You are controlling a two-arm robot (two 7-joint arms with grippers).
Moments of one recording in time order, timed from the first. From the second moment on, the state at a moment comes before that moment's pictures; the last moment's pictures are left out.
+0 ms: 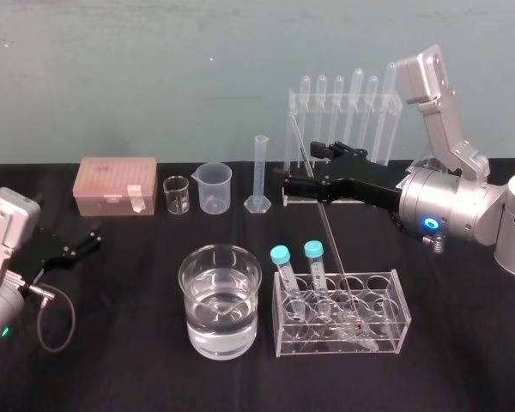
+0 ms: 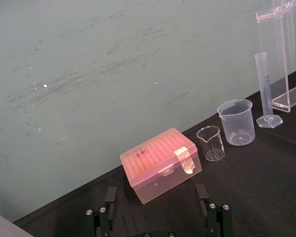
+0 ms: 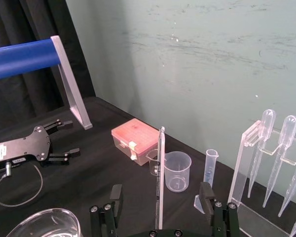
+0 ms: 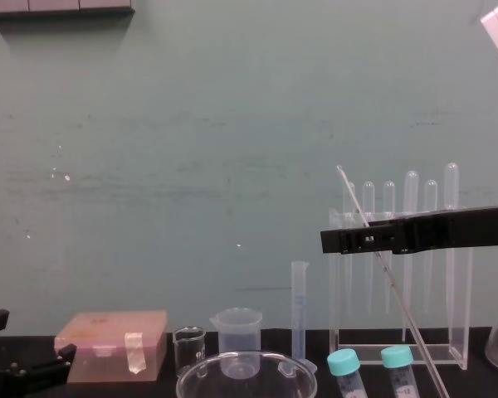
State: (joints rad) left arm -0.20 0.60 0.45 -1.41 -0.25 -0.12 0.03; right arm 0.51 0.56 -0.52 -1.51 0.64 0.34 0.43
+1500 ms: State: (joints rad) left arm -0.20 0.60 0.45 -1.41 -0.25 -0.12 0.03; right arm 0.50 0.55 -0.51 -1.52 0.66 0.33 0.43
